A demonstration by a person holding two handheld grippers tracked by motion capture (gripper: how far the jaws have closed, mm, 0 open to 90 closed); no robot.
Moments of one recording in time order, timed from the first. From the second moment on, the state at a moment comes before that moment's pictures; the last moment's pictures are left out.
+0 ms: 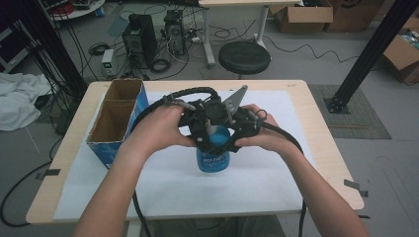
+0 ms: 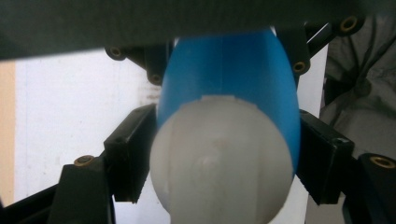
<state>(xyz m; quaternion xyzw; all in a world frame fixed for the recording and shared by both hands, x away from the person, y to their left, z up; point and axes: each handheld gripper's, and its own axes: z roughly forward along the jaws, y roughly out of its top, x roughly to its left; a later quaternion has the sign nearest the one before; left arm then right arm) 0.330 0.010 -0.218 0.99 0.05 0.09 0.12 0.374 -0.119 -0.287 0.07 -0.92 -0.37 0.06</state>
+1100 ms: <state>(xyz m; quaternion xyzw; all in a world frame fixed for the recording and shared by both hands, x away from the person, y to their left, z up) 0.334 0.018 -0.216 0.98 0.07 0.08 0.15 0.379 -0.118 -0.289 0.06 -0.92 -0.38 0.09</state>
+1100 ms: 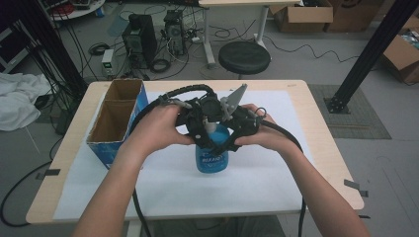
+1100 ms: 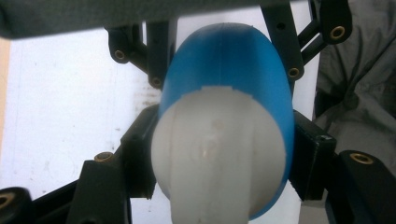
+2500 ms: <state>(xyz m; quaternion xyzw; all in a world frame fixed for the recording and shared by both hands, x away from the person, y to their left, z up) 0.385 0.185 -0.097 0.79 0.60 0.13 0.08 0.419 -0.237 -0.295 -0.13 -0.98 -0.16 -0.05</state>
